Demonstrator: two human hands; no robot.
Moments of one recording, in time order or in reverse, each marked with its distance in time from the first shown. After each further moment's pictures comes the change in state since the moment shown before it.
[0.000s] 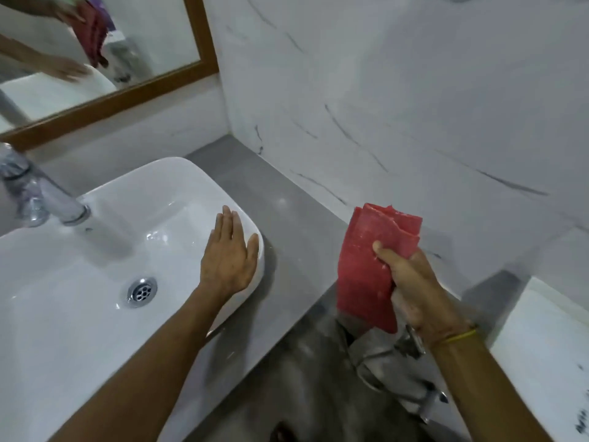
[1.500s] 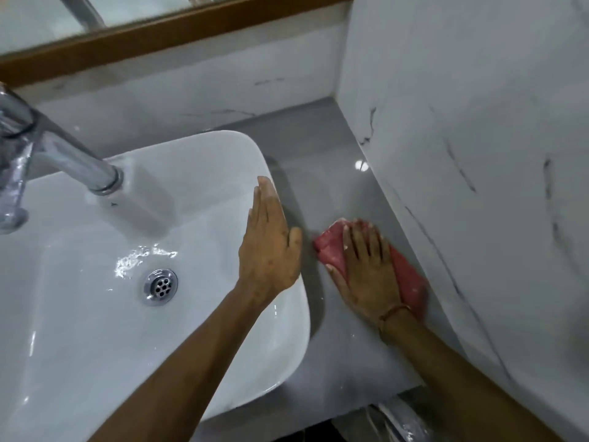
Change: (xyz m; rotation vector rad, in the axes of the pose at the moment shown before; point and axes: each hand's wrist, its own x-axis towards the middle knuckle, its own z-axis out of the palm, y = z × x) left_hand 0.122 -0.013 -0.004 -0.381 0.216 -0.357; right_hand 0.247 0.120 0.129 -1.822 -0.630 -0.668
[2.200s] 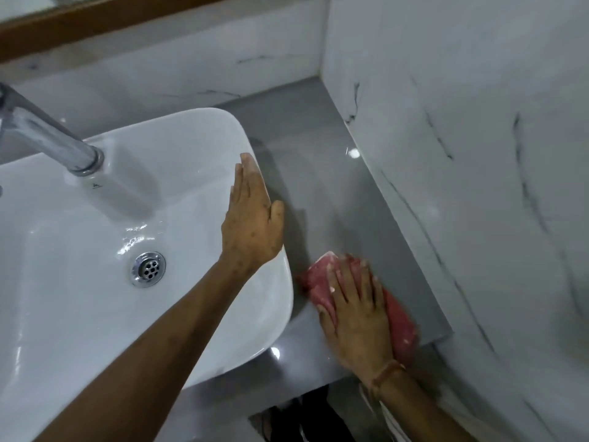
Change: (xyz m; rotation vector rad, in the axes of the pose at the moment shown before) left_hand -0.001 0.001 -0.001 0.055 0.007 -0.015; right_hand -0.103 -0.024 0.023 -0.013 -0.044 0.032
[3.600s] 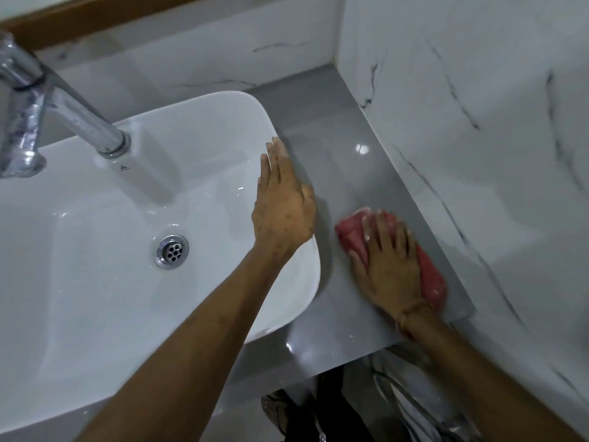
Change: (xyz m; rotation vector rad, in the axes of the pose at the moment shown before) left_hand -0.011 0.003 0.008 0.006 0.021 -0.022; right_hand 0.039 0.024 -0.005 0.043 0.042 0.080
